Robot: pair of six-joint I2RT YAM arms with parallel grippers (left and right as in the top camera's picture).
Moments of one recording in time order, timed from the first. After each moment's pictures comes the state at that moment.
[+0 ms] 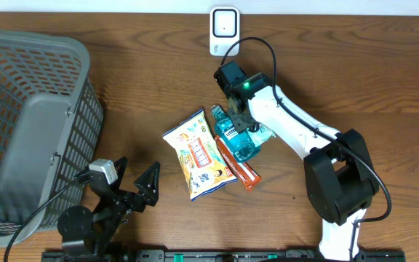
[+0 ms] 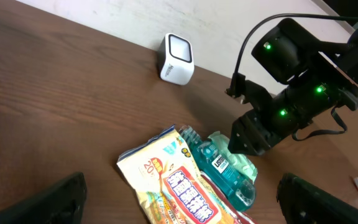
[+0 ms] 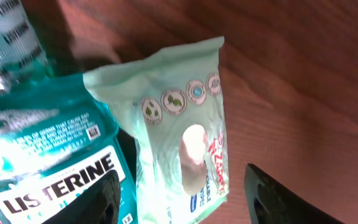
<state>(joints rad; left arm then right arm) 0.08 0.04 0.27 -0.45 0.50 -0.41 0.56 2.03 1.55 -0.96 0.28 0.14</state>
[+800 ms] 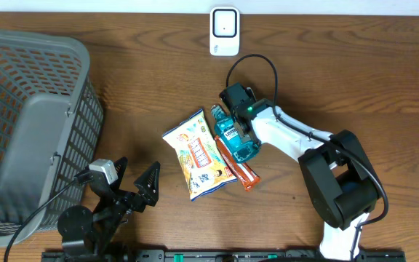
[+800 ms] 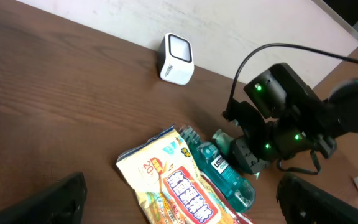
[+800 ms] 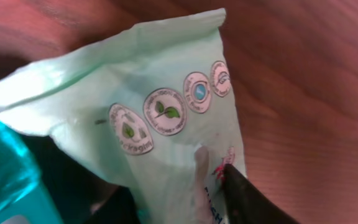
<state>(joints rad) 0.08 0.04 0.27 -0.45 0.50 -0.41 0.57 2.00 1.24 -0.60 0.45 0.14</state>
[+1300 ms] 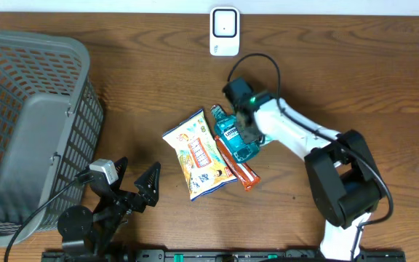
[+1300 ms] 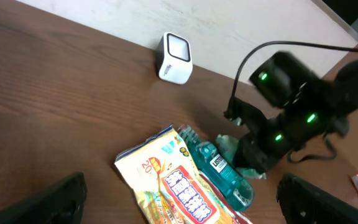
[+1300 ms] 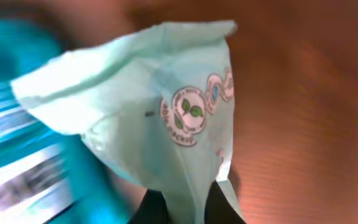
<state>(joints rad) 0.08 0.04 0.27 -0.45 0.51 -0.41 0.54 1.99 1.35 -0.82 0.23 0.09</state>
